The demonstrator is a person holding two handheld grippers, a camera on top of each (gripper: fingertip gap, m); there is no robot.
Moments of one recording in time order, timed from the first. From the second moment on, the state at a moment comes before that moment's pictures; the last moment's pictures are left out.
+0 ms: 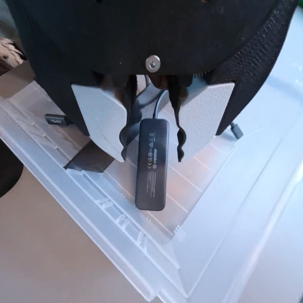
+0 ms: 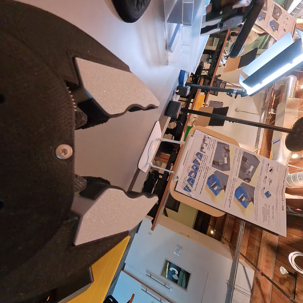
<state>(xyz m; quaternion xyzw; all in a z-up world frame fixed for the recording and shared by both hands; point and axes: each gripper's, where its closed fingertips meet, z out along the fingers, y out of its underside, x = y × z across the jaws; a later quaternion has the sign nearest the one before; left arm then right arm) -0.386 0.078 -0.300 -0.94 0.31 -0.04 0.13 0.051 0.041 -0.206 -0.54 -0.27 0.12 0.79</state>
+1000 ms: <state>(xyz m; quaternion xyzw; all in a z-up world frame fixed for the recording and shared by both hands) -0.209 -0.014 -0.017 -0.43 0.11 -0.28 0.85 0.037 0.028 -0.199 -0.51 -0.30 0.15 0.79</state>
